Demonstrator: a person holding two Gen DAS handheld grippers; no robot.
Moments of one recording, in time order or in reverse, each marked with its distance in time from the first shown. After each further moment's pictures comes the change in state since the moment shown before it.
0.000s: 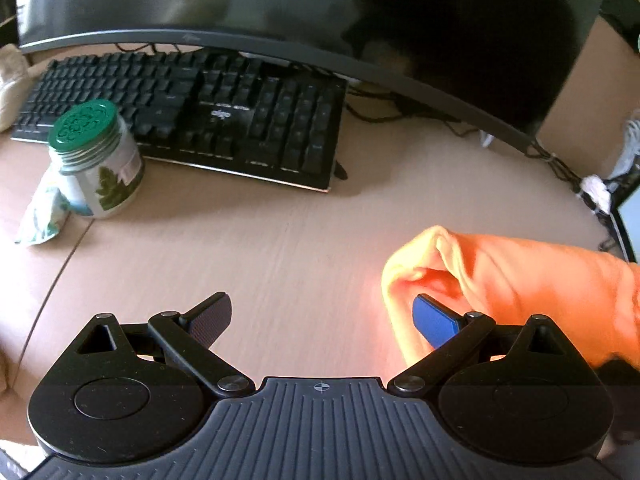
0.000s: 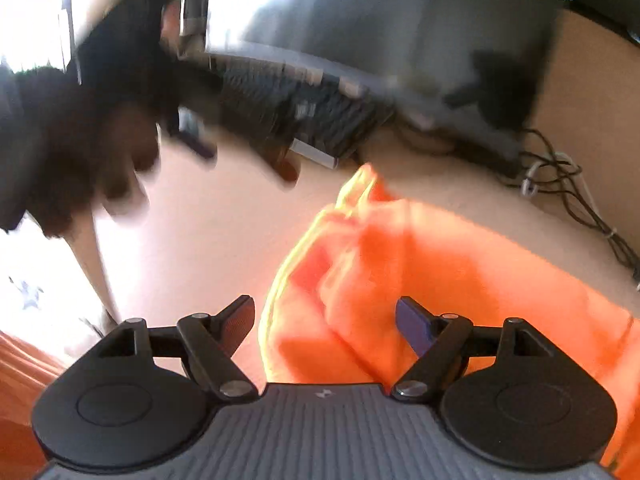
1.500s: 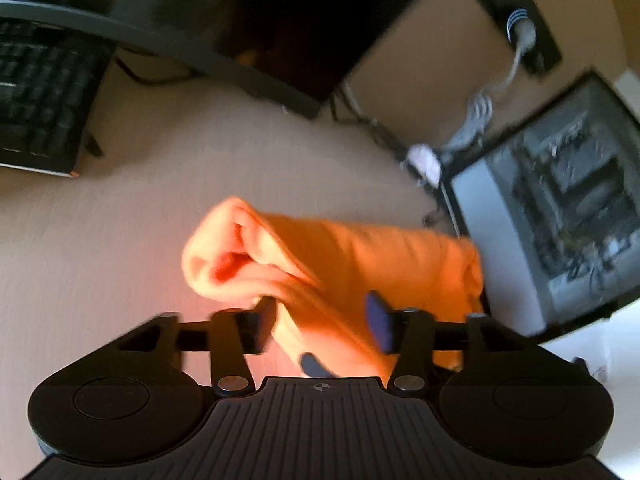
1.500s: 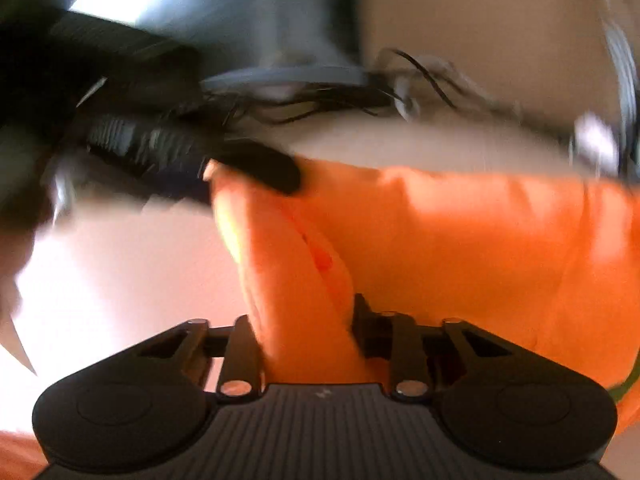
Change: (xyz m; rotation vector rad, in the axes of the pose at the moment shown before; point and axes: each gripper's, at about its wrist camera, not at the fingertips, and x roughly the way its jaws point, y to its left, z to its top) left arm 0.012 -0.067 0.021 -0.011 0.113 -0.513; right arm -0.001 -0.074 -0.029 0.590 -0.038 -0.072
